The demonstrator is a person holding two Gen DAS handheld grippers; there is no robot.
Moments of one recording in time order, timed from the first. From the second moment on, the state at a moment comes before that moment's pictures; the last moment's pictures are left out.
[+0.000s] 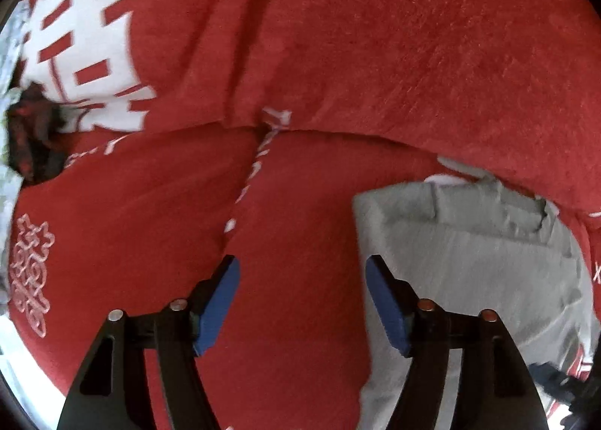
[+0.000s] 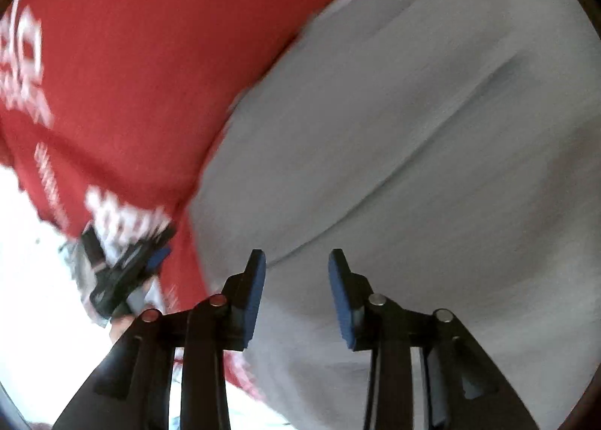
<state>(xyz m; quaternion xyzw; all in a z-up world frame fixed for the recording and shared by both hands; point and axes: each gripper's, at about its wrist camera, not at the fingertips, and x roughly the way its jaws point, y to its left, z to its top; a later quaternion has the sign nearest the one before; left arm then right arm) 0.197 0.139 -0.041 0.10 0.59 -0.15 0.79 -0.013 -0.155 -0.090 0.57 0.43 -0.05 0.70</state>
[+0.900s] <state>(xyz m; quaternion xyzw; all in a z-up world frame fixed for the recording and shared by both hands) 0.144 0.164 -0.051 0.10 0.61 -0.18 0.76 0.036 -0.069 -0.087 0.49 0.47 -0.06 0.73</state>
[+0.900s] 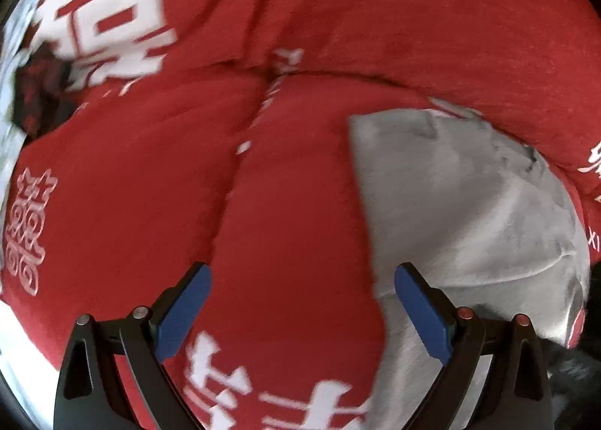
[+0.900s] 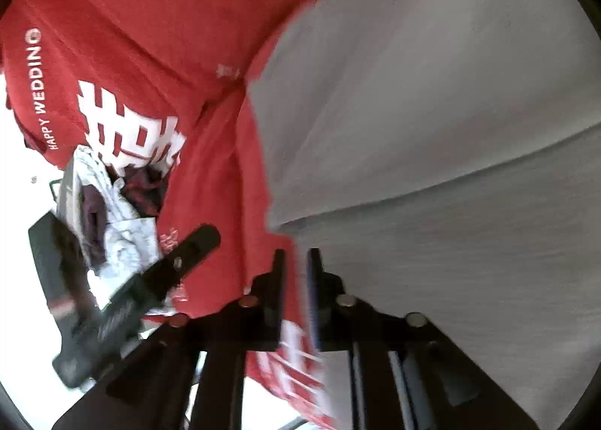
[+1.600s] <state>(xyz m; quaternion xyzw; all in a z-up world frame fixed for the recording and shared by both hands) 0.127 0.104 -0.090 0.16 0.63 -0.15 0.75 -0.109 -0.276 -0.087 0.51 0.42 -0.33 0.67</state>
